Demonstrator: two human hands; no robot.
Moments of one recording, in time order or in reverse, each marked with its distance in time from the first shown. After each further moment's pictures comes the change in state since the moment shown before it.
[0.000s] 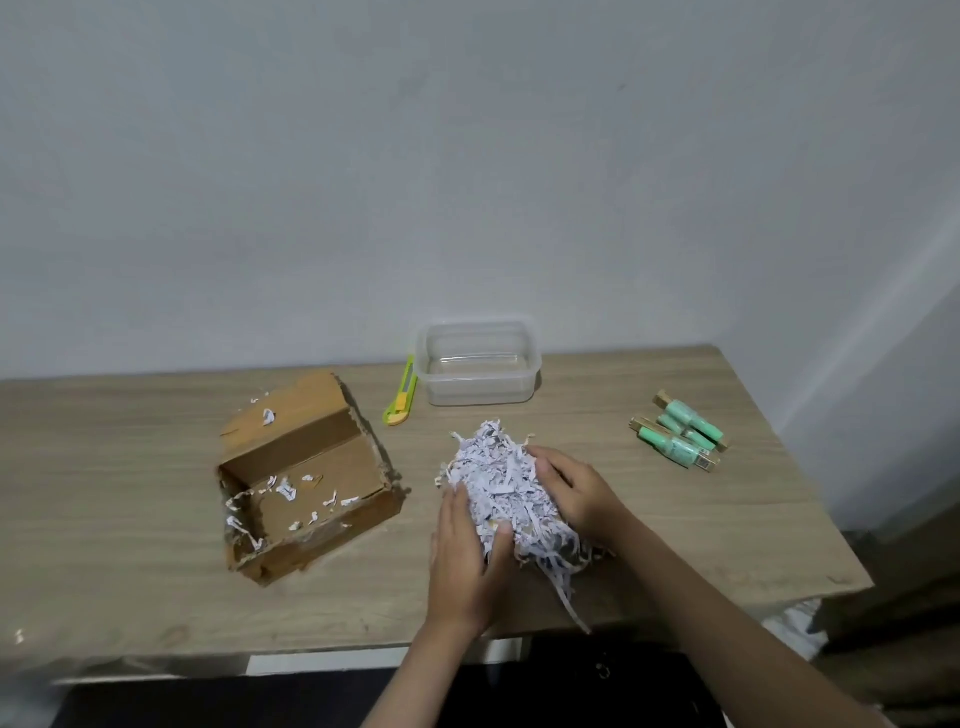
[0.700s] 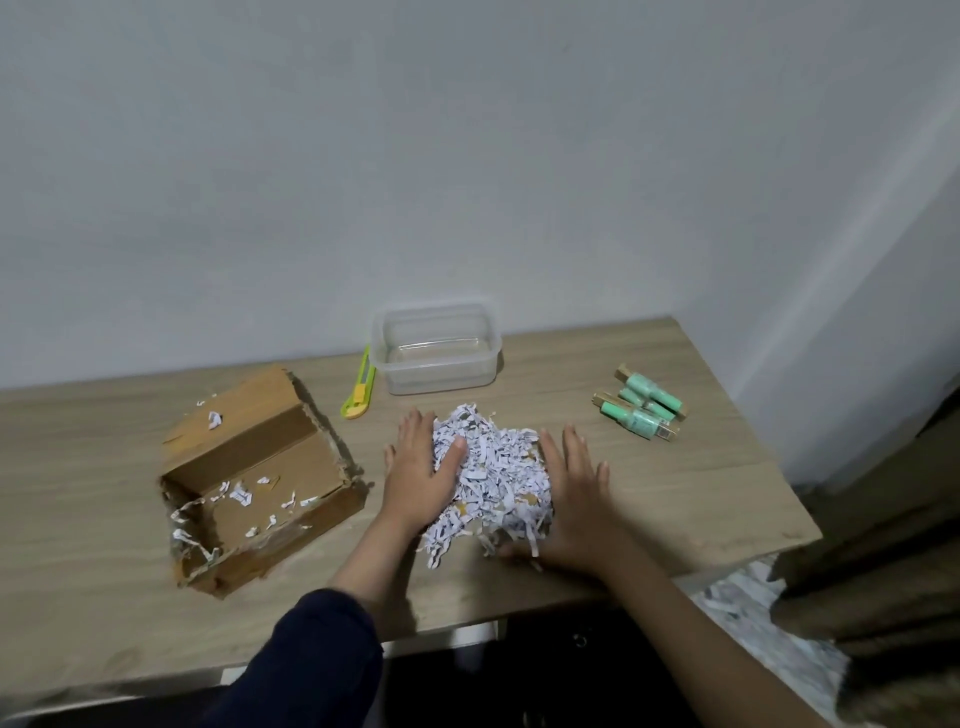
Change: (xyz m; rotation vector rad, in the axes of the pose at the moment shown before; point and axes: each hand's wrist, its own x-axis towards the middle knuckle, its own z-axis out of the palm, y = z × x) left_hand 0.090 -0.004 -0.008 0.113 -0.101 0.111; right_hand -0.048 0.015 0.000 -0.538 0.100 0.023
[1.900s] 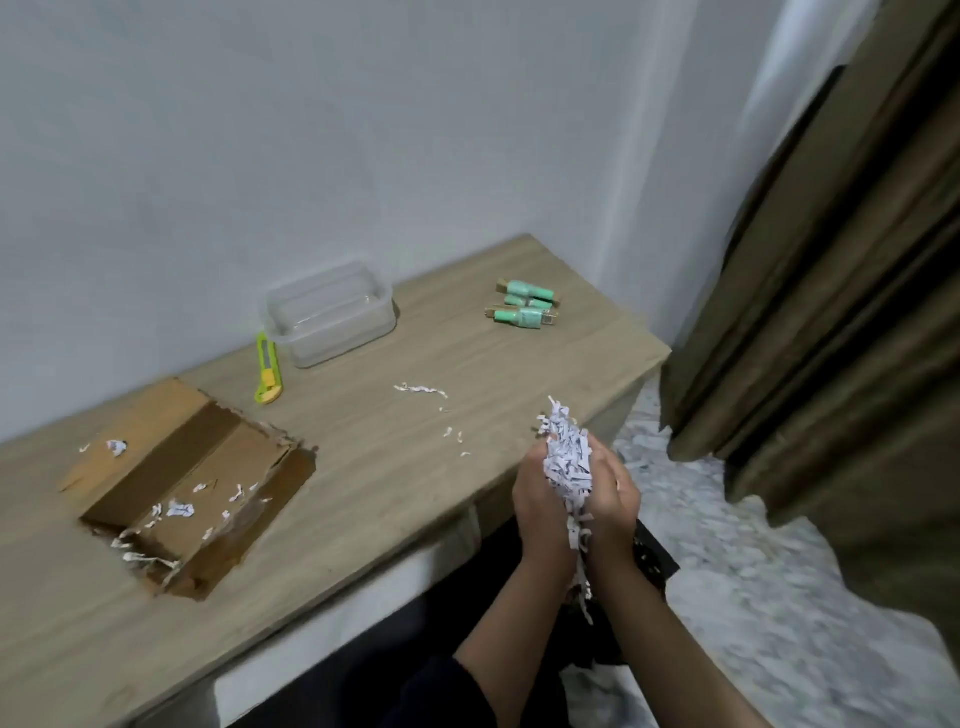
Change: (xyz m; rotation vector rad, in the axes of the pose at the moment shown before) left_hand -0.188 0.122 0.053 -1.141 -0.408 -0.555; right_hand -0.146 -0.068 0.029 1.377 1.095 0.665
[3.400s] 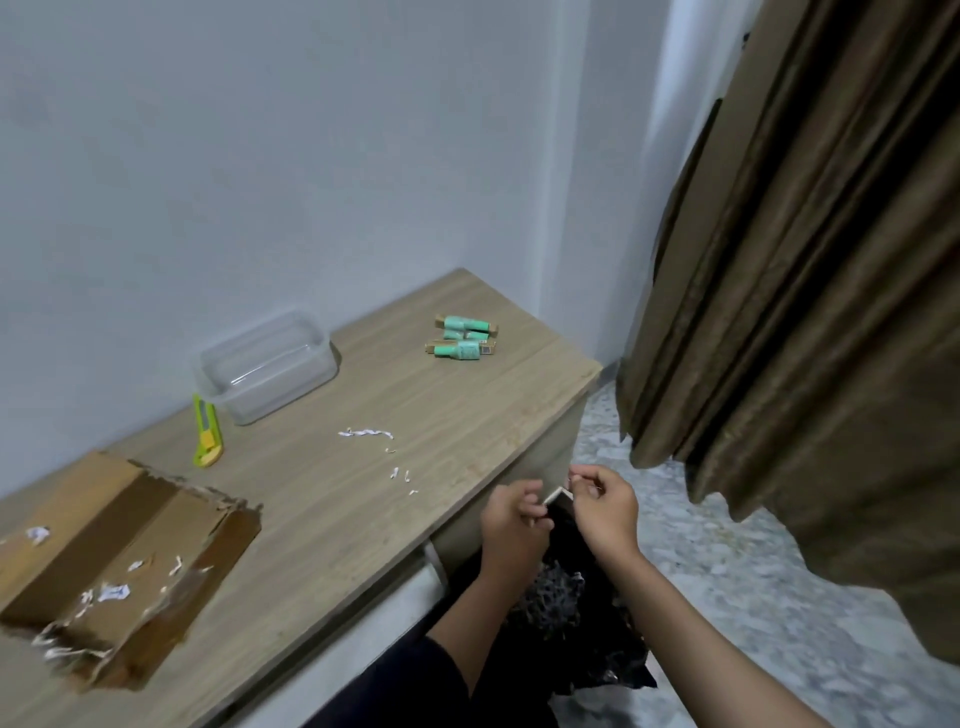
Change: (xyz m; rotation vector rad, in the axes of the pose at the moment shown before) left_hand 0.041 -0.050 -0.007 0.790 -0.203 0.400; right_hand 0.061 -0.008 -0.063 -0.569 0.075 -0.041
